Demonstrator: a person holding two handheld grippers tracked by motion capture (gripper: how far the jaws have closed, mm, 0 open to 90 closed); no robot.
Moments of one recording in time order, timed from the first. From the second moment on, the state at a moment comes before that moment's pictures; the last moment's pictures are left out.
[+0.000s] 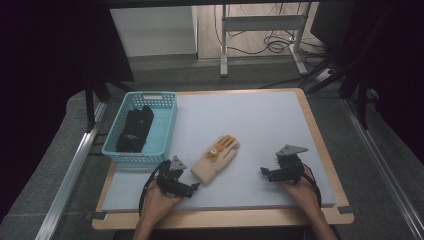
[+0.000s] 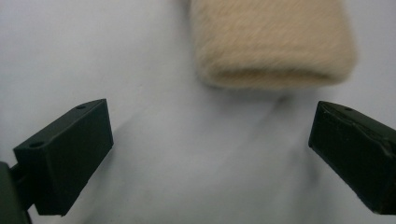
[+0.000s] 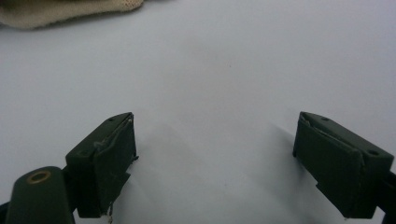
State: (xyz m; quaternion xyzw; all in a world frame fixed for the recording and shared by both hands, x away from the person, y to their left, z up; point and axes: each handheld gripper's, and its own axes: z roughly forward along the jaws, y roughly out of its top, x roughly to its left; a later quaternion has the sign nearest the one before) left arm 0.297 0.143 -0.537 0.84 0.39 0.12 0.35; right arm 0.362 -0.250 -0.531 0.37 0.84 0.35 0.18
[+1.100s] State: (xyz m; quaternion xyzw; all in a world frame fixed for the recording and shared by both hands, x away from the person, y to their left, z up) left arm 0.382 0.053 -0.530 0.88 0.36 0.09 0.28; right arm 0.361 -0.249 -0.532 0.37 0.84 0.35 0.18
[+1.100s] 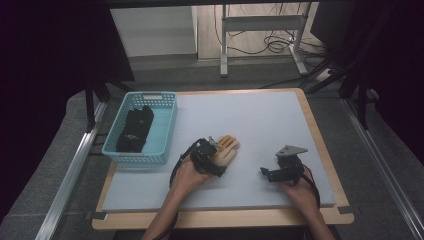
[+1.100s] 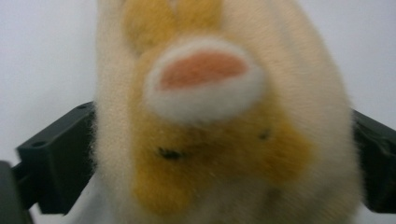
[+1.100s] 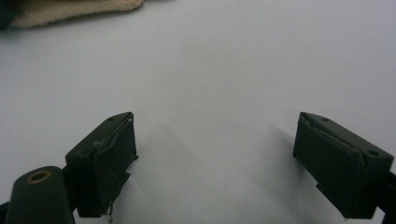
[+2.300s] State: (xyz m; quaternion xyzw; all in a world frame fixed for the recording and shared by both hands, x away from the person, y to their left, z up) left arm 0.392 0.098 -0.460 0.86 0.39 0.10 0.31; right arm 0.361 -0.249 -0.532 0.37 0.84 0.35 0.18
